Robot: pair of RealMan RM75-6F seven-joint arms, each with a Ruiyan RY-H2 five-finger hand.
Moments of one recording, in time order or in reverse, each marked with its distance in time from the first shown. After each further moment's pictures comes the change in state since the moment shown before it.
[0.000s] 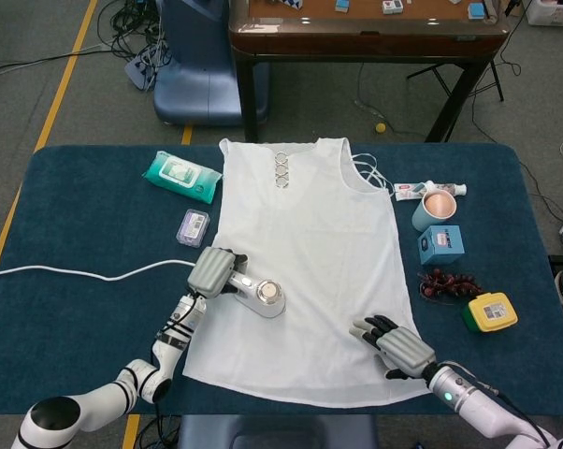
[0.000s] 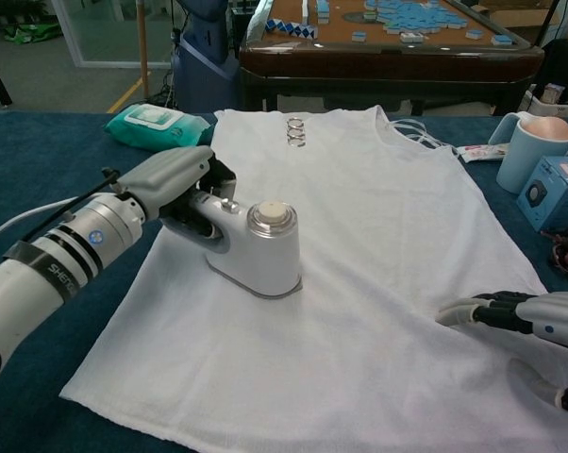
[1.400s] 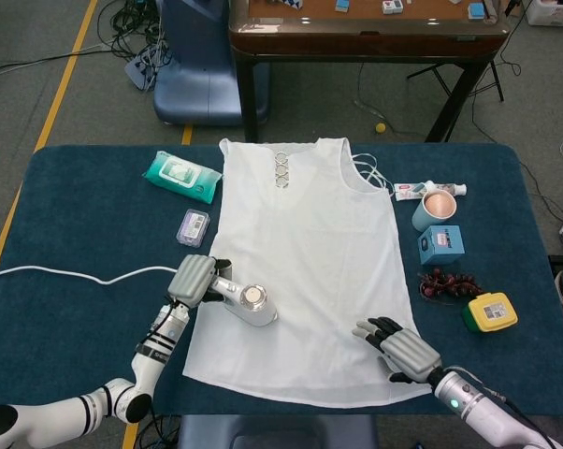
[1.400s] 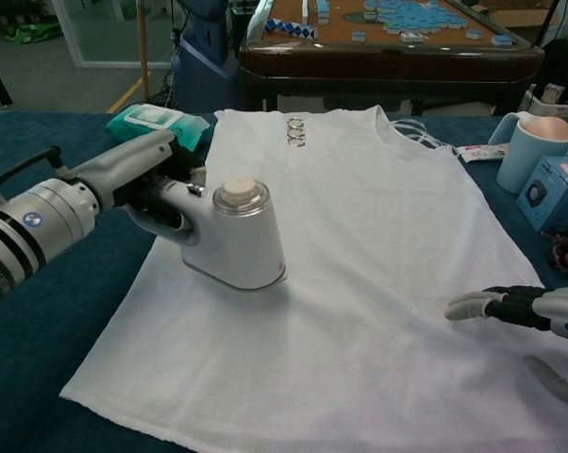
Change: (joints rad) left arm 0.121 0.243 -0.032 -0.532 -0.142 -0.039 0.203; right arm -0.057 0.043 0.037 -0.054 -0.044 0.014 -0.045
